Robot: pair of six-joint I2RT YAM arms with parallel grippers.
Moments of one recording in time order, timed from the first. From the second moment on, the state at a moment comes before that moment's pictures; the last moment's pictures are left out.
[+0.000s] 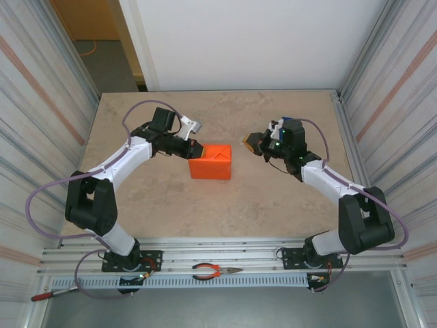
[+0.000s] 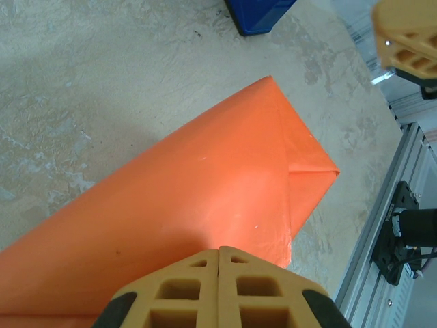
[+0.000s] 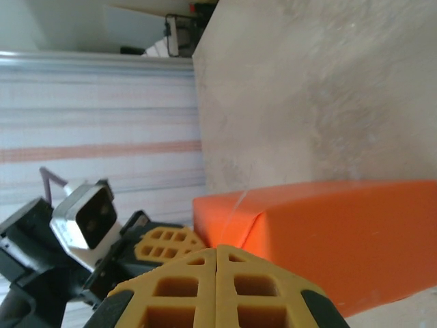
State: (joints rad) left arm -0.37 1.61 1.23 -0.58 0.69 -0.01; right arm 0.35 1.40 0.83 0.19 -0.59 1.23
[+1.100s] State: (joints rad) left arm -0.37 1.60 1.21 -0.56 0.69 -0.01; right arm 0.71 1.49 0.92 0.18 -0.28 1.36
